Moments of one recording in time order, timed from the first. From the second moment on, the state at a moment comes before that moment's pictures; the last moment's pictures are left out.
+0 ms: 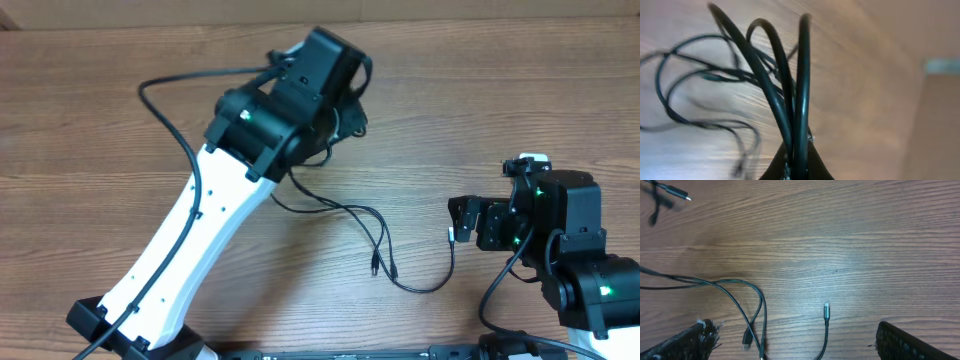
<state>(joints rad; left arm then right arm) -0.64 1.69 2.00 -1.22 -0.06 -1.09 0.10 0.86 1.02 -1.07 -0.09 0.17</state>
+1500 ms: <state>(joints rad) -0.44 1.69 2.00 -1.54 -0.42 -1.49 0.10 0.86 1.02 -1.07 -0.09 0.17</state>
